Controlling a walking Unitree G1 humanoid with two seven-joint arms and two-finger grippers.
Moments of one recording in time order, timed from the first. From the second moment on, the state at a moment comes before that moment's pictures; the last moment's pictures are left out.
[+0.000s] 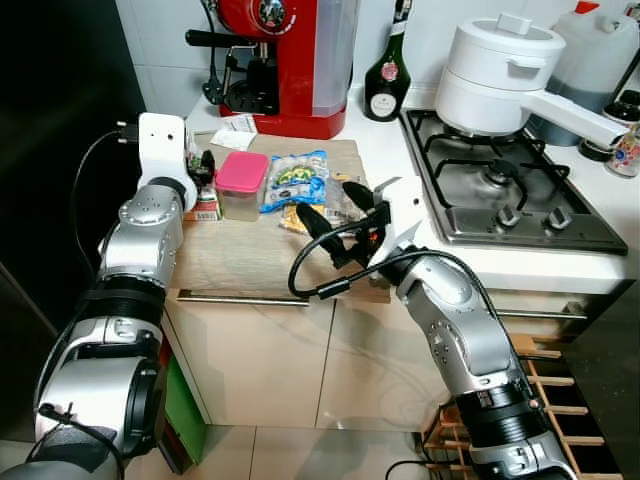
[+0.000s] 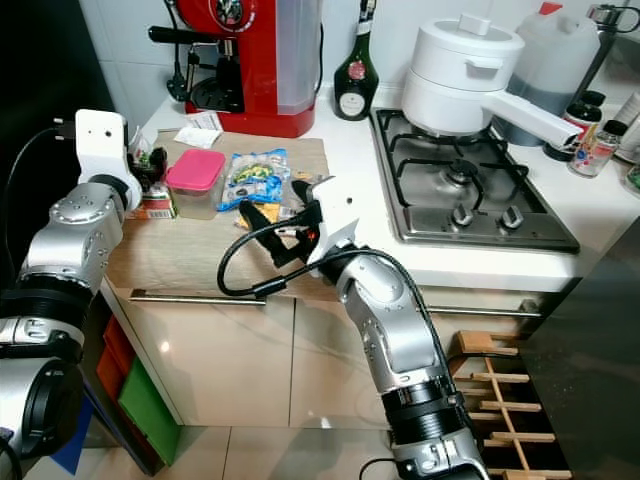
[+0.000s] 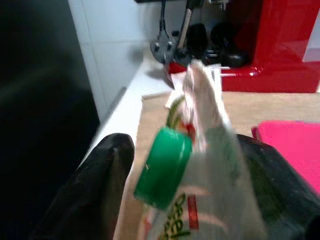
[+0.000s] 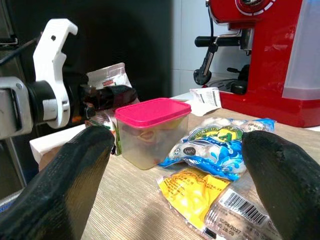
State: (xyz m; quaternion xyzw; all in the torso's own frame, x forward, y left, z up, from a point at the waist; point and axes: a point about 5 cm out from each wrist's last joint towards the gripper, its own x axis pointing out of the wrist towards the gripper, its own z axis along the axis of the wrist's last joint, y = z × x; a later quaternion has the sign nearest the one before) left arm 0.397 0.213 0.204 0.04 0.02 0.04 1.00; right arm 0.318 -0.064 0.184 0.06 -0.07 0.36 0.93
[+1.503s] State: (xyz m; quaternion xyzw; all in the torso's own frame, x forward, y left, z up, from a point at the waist) left arm 0.322 0.188 0.258 0.09 -0.25 -0.03 0.96; right arm 0.335 -0.109 0.179 0.03 -0.12 0.15 0.98
